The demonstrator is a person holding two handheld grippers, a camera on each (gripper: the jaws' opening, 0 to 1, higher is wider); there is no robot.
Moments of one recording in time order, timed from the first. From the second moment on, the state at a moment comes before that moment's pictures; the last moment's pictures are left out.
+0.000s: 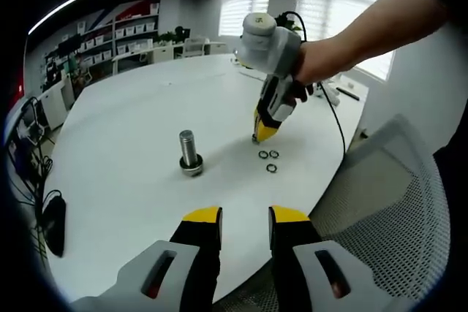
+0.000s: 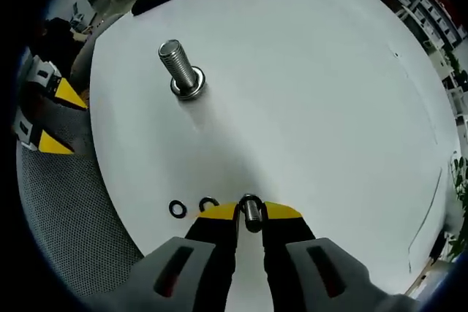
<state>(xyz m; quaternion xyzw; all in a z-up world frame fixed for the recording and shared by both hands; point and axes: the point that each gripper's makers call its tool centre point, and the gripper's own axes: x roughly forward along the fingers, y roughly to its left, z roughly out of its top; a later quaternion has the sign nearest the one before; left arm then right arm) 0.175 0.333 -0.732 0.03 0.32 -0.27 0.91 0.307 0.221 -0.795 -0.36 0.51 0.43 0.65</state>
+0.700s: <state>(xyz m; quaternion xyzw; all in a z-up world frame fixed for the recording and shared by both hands) 0.175 0.332 -0.730 0.03 0.32 -0.27 0.91 0.308 0.223 -0.798 -0.36 0.52 0.42 0.65</state>
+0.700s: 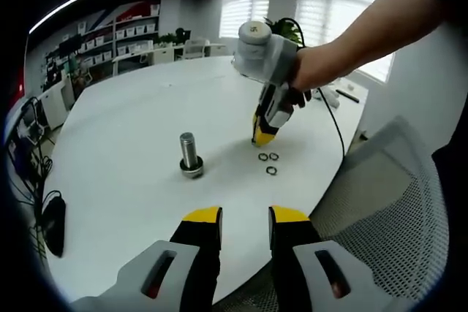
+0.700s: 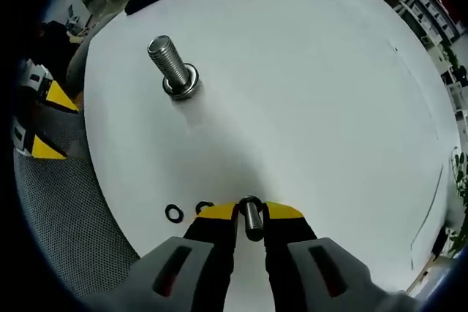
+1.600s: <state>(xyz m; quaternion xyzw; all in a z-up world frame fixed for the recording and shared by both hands) 0.176 0.332 -0.729 0.02 0.32 -0.27 0.91 0.300 0.207 -0.791 -0.36 0.52 0.41 0.66</state>
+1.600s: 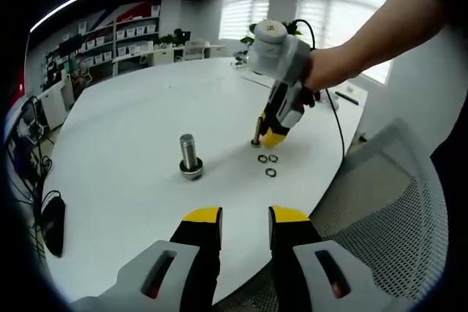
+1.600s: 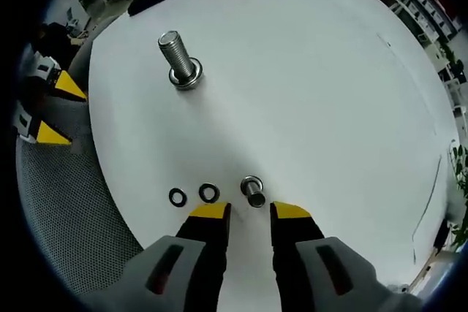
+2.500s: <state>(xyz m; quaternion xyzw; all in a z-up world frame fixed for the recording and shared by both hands) 0.177 0.333 -0.729 0.03 0.31 -0.26 0.91 0.277 0.194 -0.797 -0.34 0.52 0.42 0.66</state>
